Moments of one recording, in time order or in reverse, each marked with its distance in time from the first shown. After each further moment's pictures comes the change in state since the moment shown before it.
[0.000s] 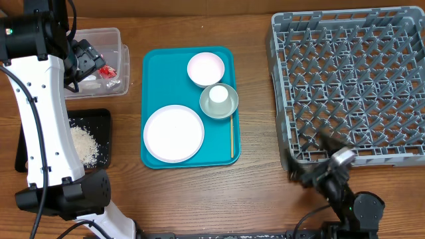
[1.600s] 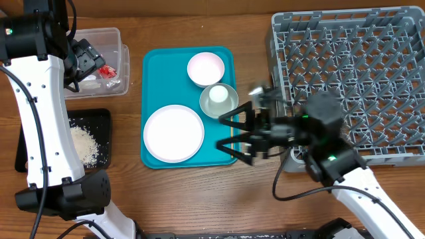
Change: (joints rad) left arm 0.000 0.000 0.000 0.002 0.003 -0.009; right arm 0.534 1.119 0.812 -0.066 -0.302 0.315
